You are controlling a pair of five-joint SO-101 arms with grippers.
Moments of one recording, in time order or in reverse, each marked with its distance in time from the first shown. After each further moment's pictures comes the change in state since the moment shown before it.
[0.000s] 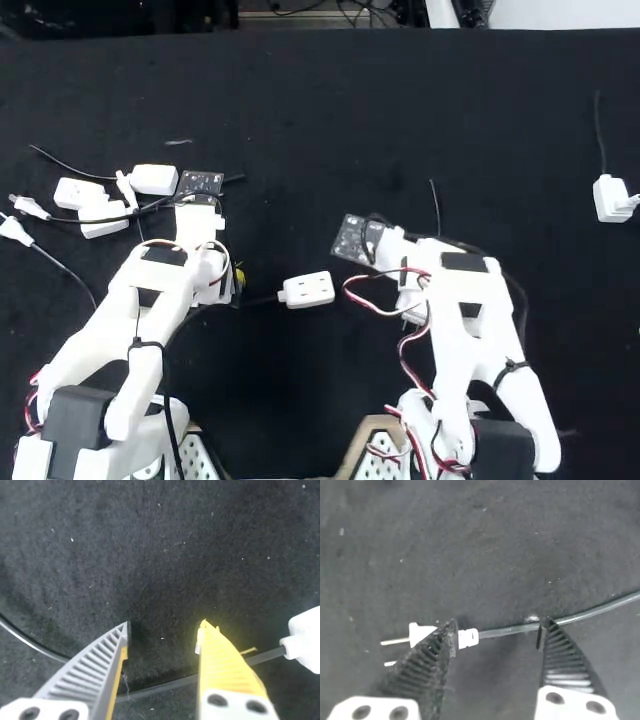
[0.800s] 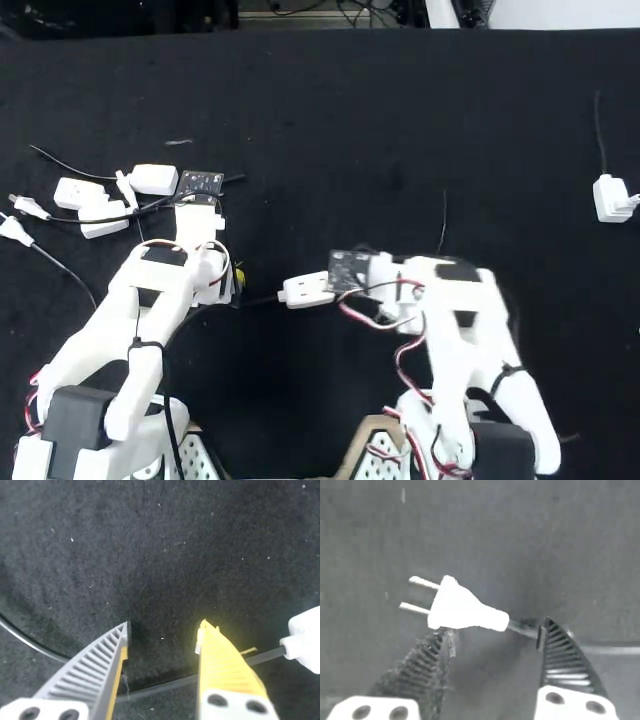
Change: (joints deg) left arm 0.0 0.0 0.0 0.0 0.0; right arm -1.7 -0.6 5.0 0.0 10.9
